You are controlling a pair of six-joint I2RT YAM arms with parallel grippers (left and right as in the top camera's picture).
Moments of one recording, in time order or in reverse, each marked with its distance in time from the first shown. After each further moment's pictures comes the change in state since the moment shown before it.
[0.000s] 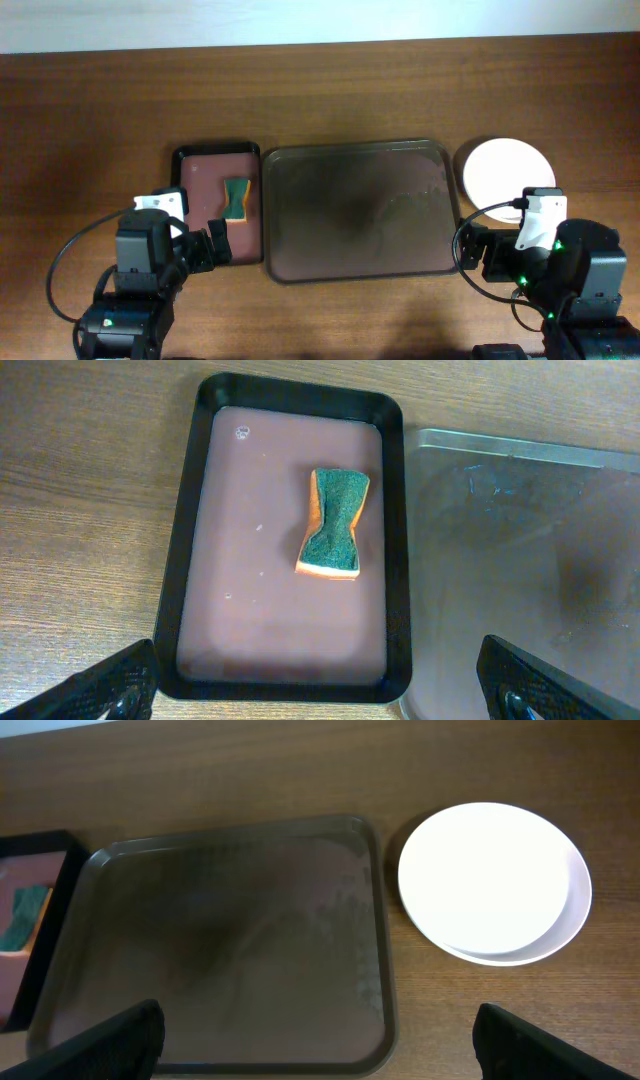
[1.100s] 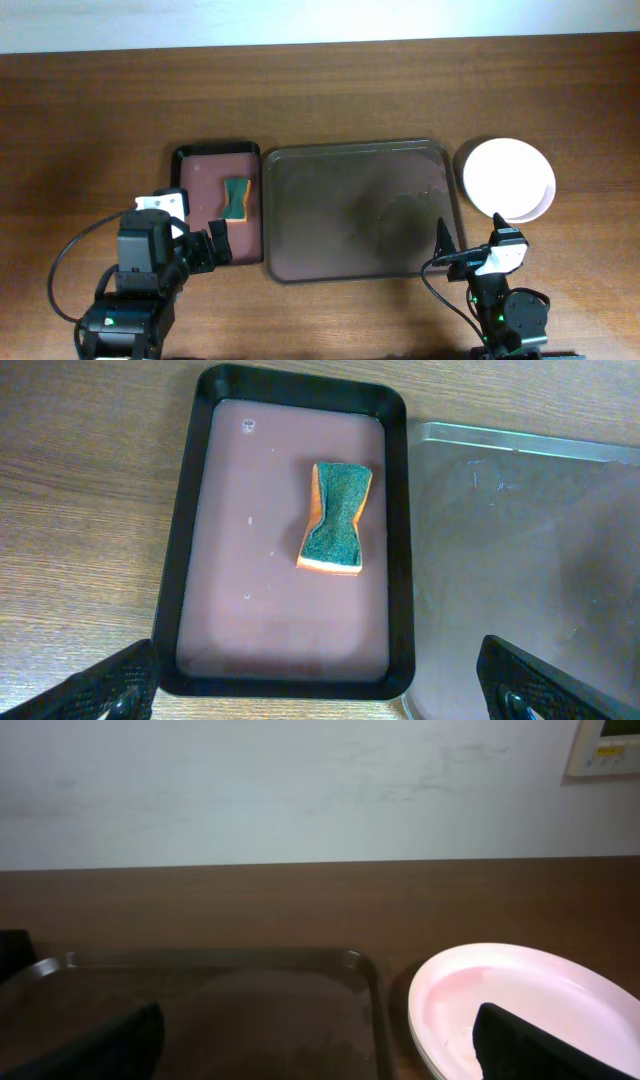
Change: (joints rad) left arm 0.000 0.003 -0.008 0.000 0.000 0.000; right arm 0.100 -0.631 -0.931 0.917 0.126 -0.035
